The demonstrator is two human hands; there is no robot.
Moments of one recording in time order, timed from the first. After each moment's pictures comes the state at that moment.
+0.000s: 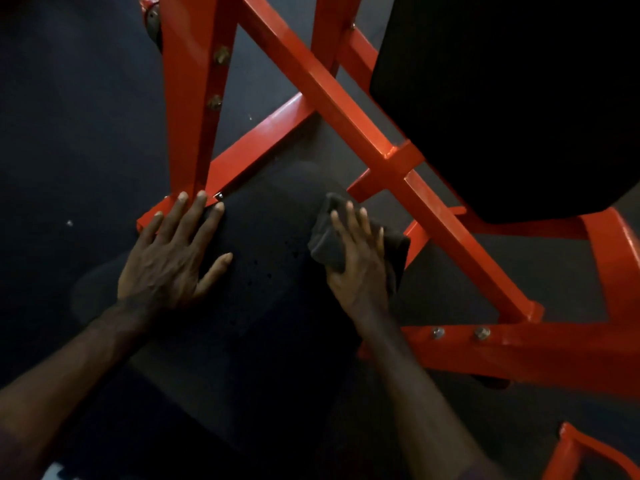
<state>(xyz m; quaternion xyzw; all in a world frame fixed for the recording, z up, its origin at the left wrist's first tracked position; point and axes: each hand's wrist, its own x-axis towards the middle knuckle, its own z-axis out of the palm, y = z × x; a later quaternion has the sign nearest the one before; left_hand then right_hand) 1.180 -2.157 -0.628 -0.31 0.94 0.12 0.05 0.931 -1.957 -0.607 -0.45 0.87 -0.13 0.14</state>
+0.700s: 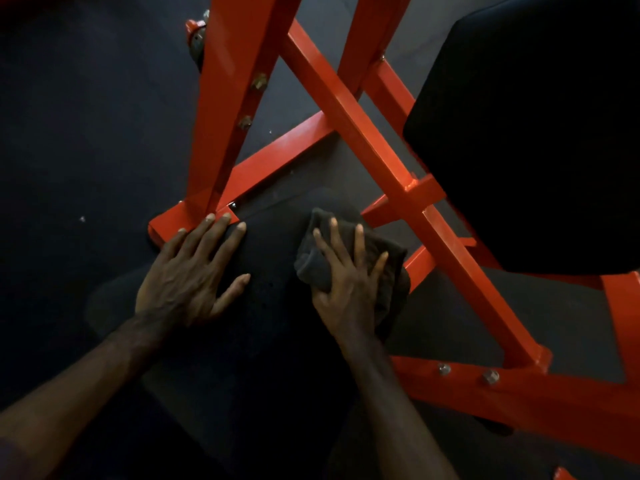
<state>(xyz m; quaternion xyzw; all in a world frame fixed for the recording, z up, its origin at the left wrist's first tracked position) 1.177 -2.162 -0.623 -0.31 0.94 0.14 0.06 0.959 -2.001 -0.602 -0.48 0.86 -0.07 0.13</state>
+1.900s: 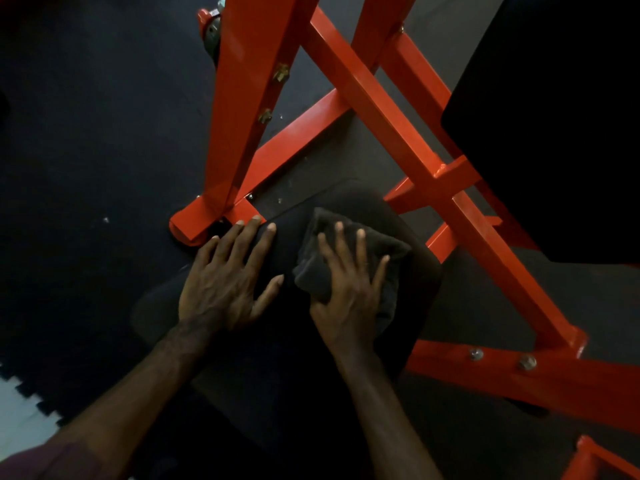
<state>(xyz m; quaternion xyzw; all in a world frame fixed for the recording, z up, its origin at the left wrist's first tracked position) 1.178 -2.165 -0.627 -0.31 0.94 0.15 0.07 1.027 -2.026 -0.597 -0.42 0.90 -0.07 0.12</state>
